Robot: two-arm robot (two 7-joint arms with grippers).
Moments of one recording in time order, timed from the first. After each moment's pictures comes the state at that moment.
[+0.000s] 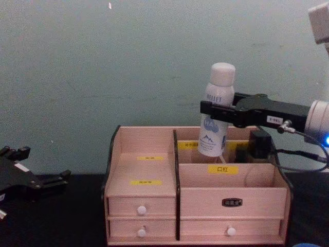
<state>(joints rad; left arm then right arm) -0.20 0.60 0.45 -1.41 -0.25 -0.12 0.03 0.71 0.28 -0.48 -0.87 0.44 -0.23 0.74</state>
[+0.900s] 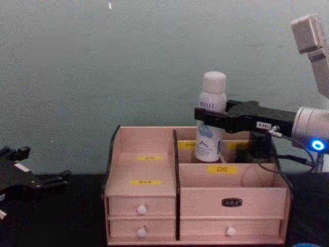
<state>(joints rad) -0.20 0.60 0.45 -1.41 -0.25 -0.12 0.03 0.79 0.21 -0.46 -0.70 0.39 -0.27 0.76</state>
